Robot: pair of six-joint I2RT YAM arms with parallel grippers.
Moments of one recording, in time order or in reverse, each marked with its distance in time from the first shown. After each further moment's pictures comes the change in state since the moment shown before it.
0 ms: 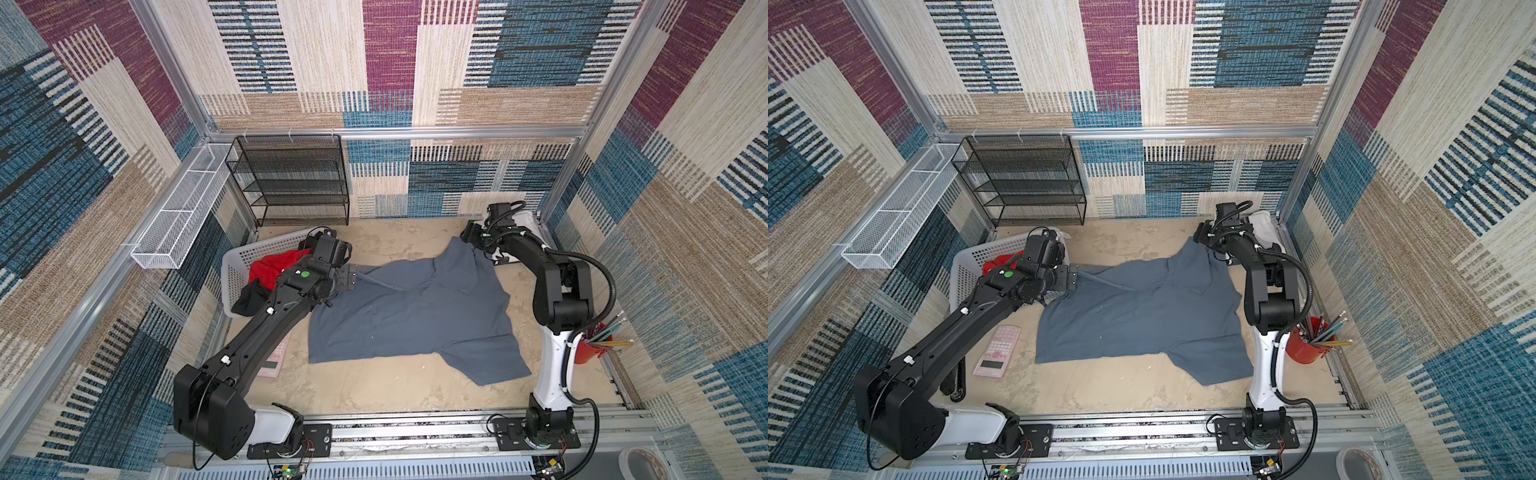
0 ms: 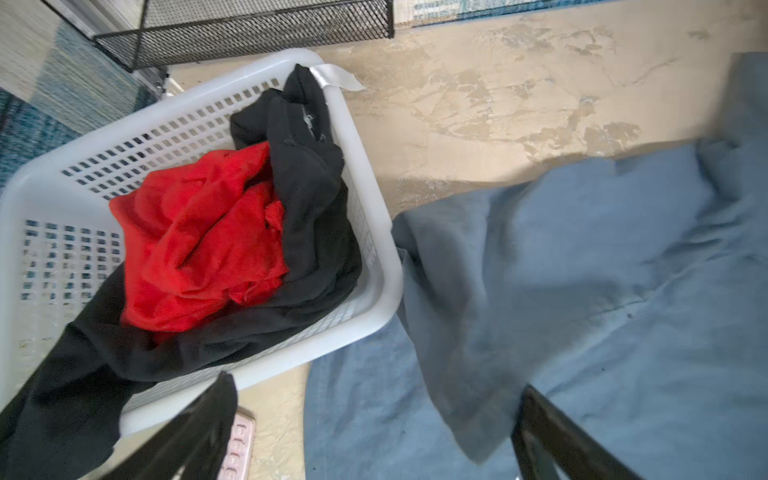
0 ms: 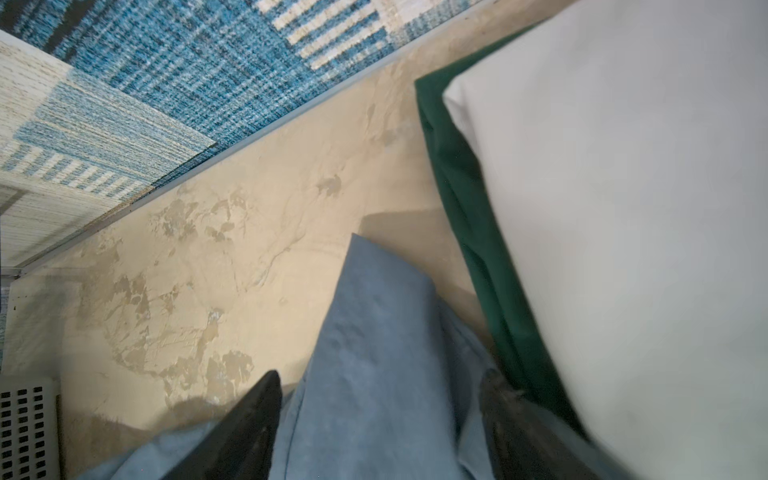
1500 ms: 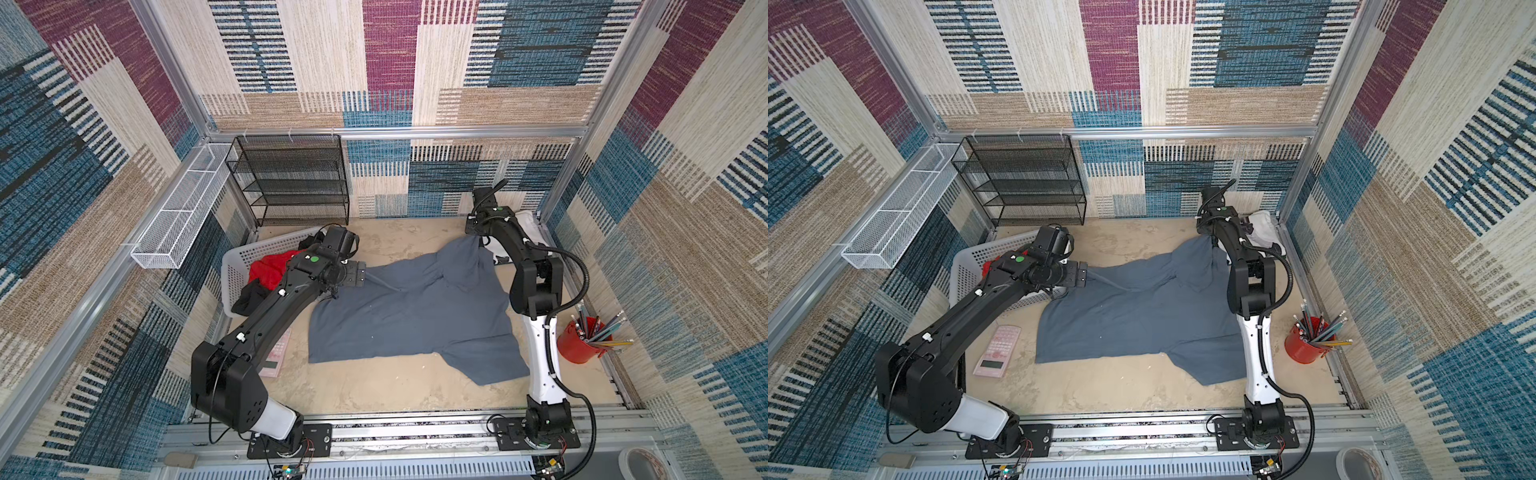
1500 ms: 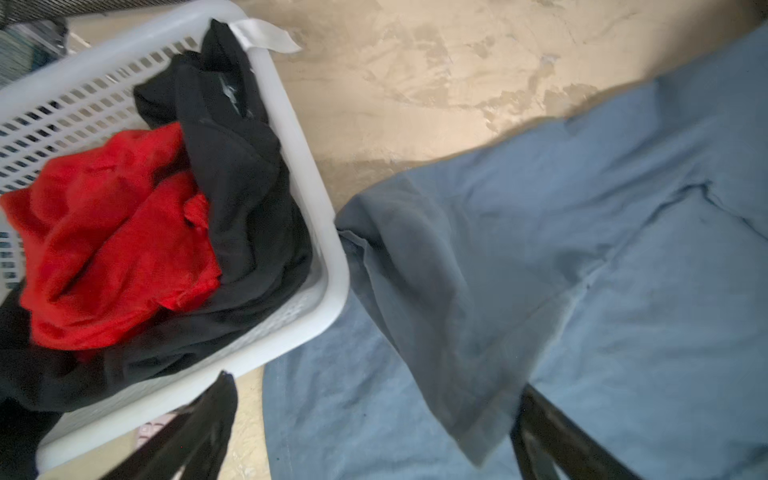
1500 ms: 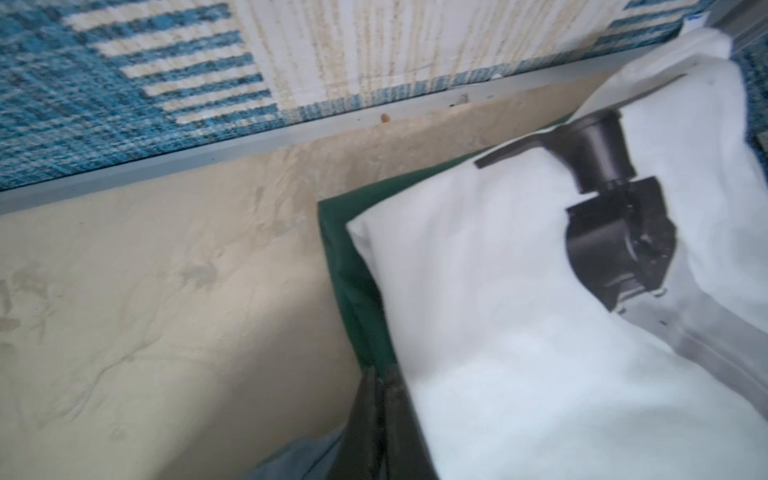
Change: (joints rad) left arm 0.017 0.125 0.147 -0.135 0.163 0.001; right arm 0.027 0.232 0.467 -0.336 0.456 -0.166
